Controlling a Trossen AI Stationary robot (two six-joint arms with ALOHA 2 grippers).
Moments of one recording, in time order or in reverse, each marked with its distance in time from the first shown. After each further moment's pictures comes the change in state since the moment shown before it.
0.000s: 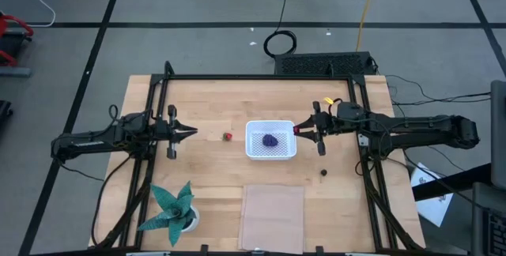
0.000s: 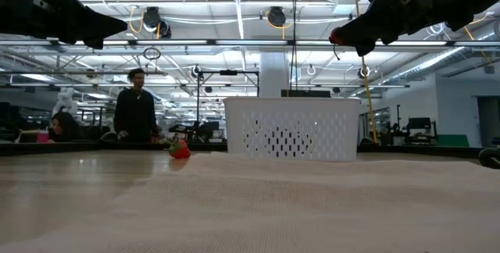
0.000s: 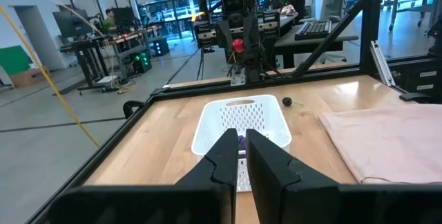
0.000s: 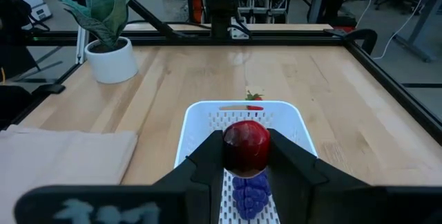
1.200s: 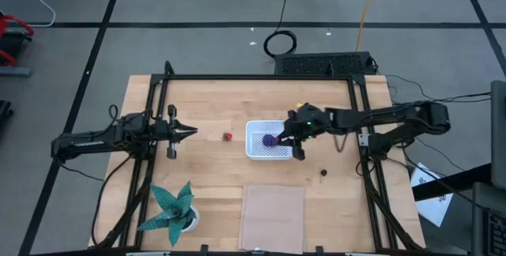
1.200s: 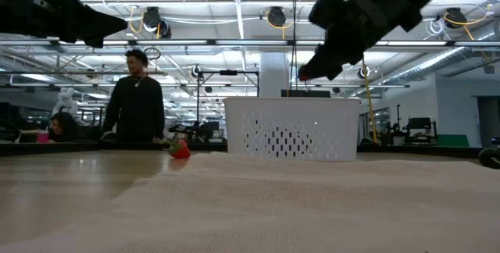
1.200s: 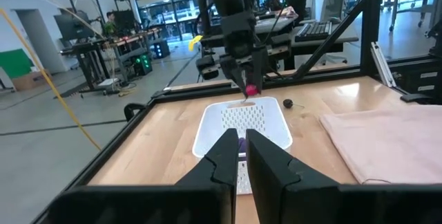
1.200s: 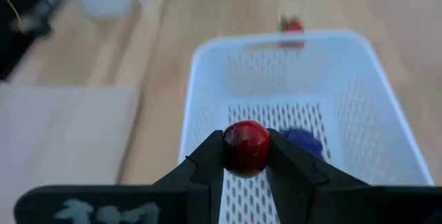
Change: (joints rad) left arm 0.000 0.000 0.000 0.009 0.000 0.007; right arm 0.059 0.482 0.303 -0.201 -0.019 0.046
